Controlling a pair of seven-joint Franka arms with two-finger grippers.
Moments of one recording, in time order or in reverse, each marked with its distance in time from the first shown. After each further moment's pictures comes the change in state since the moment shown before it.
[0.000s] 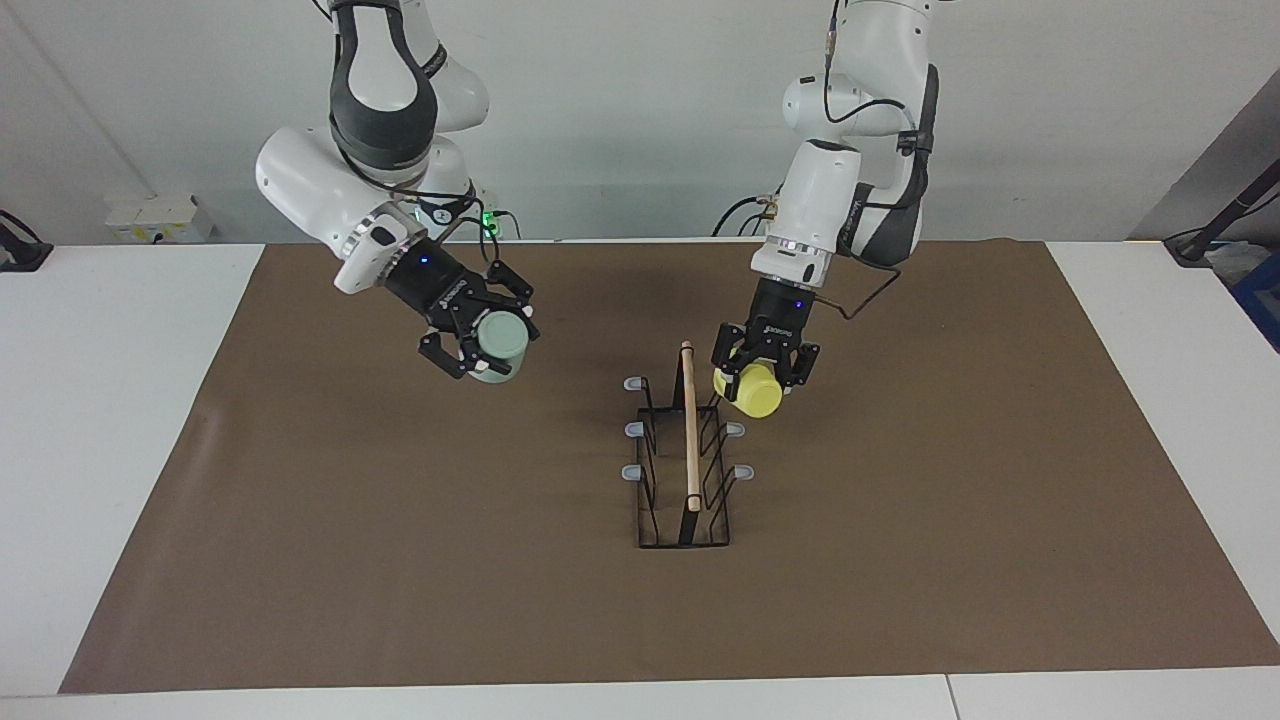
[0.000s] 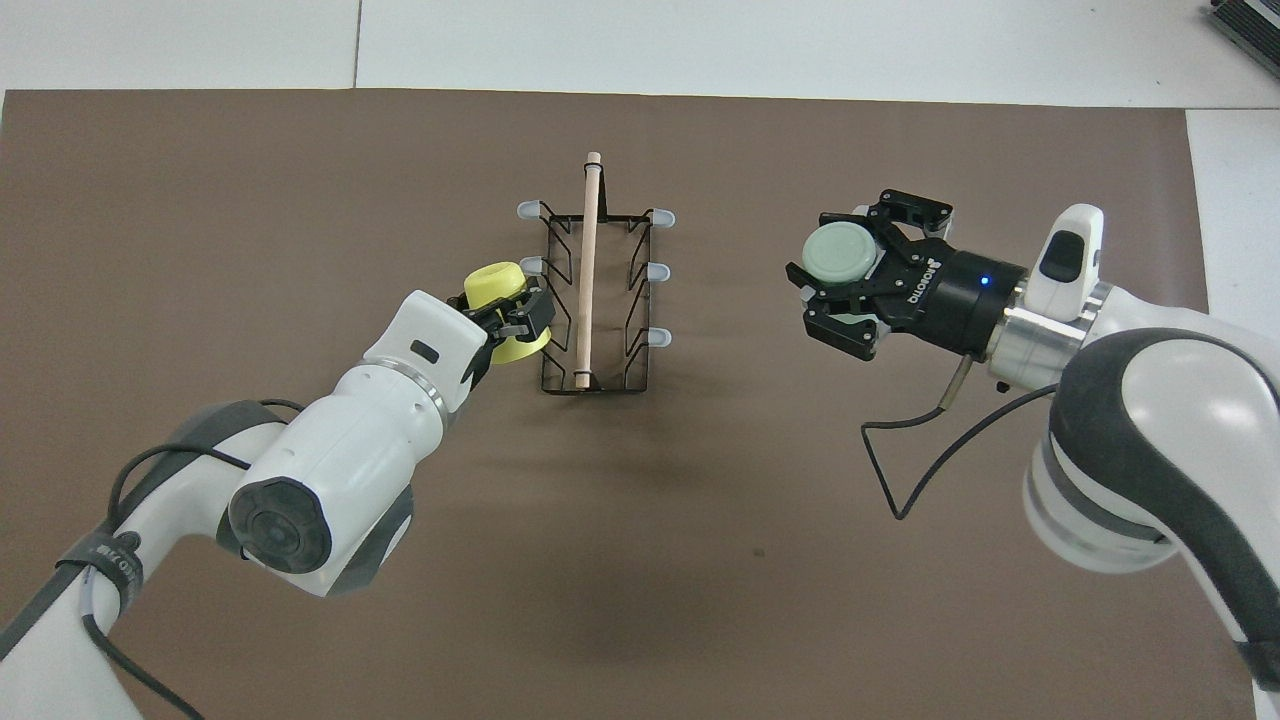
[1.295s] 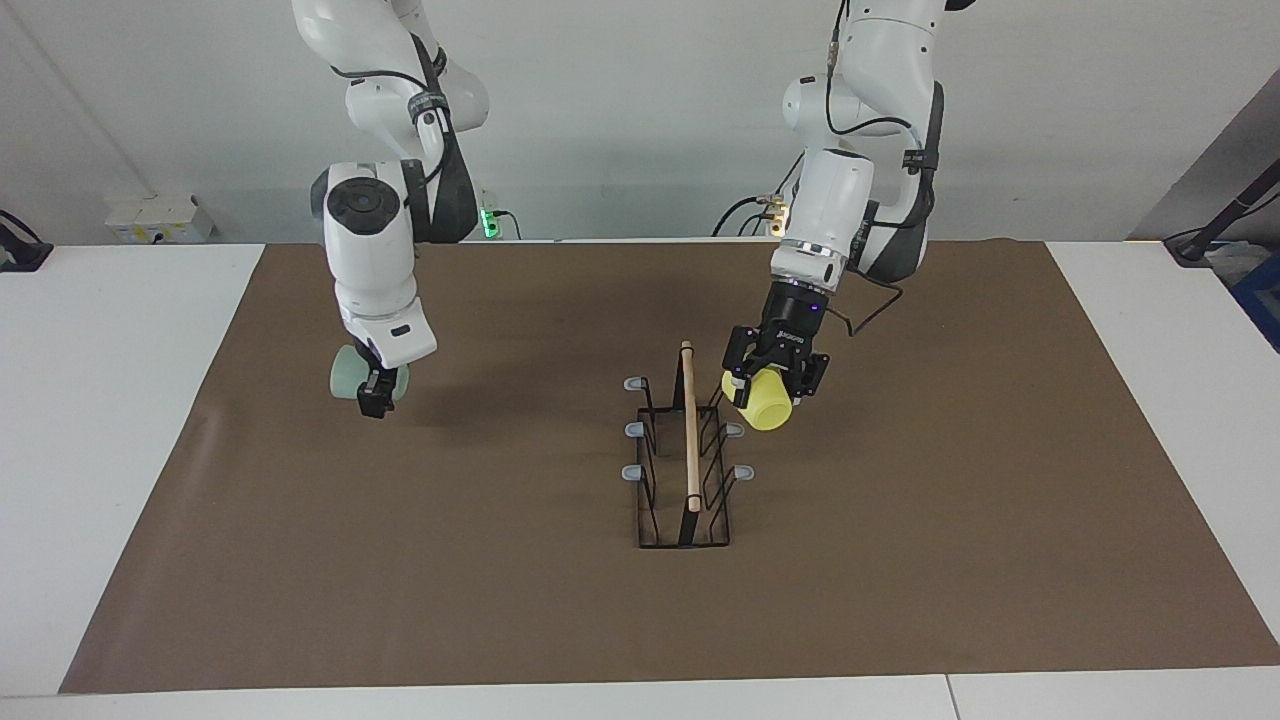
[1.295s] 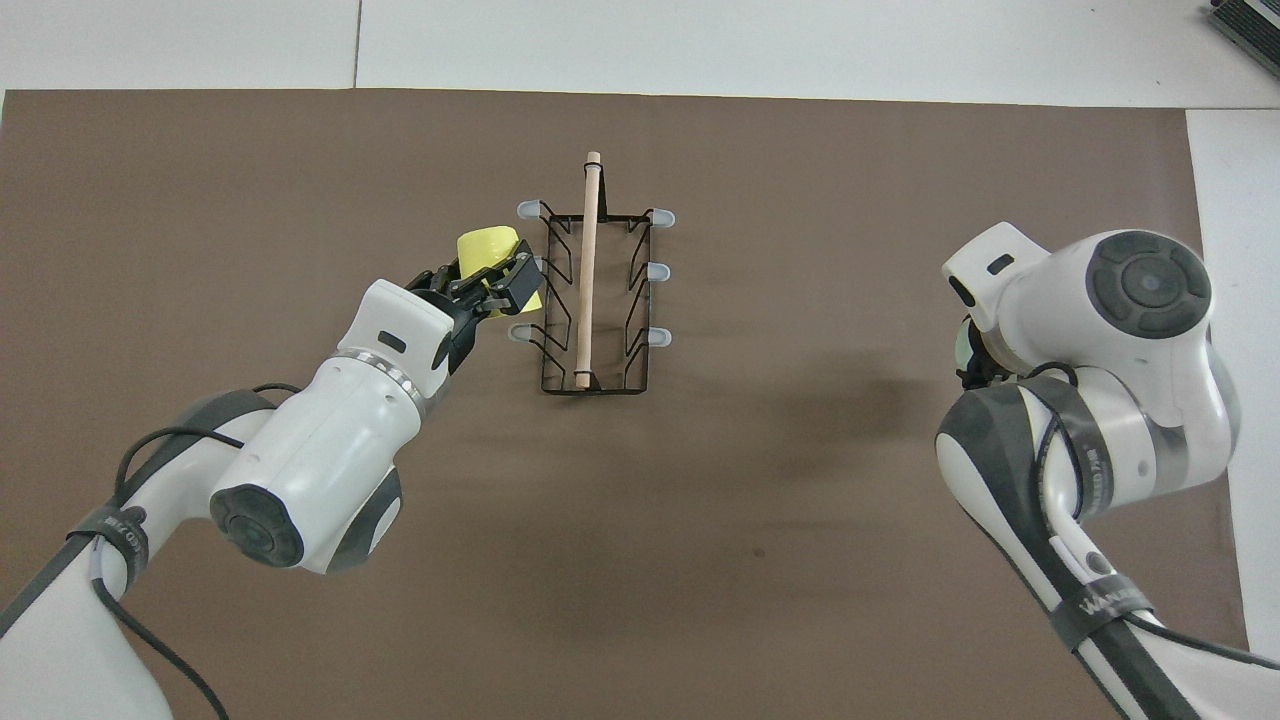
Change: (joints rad) left arm 0.002 0.070 0.036 0.015 -0.014 0.244 -0.010; right arm -0.150 0.106 -0.007 0.046 -1.625 -0.369 0.506
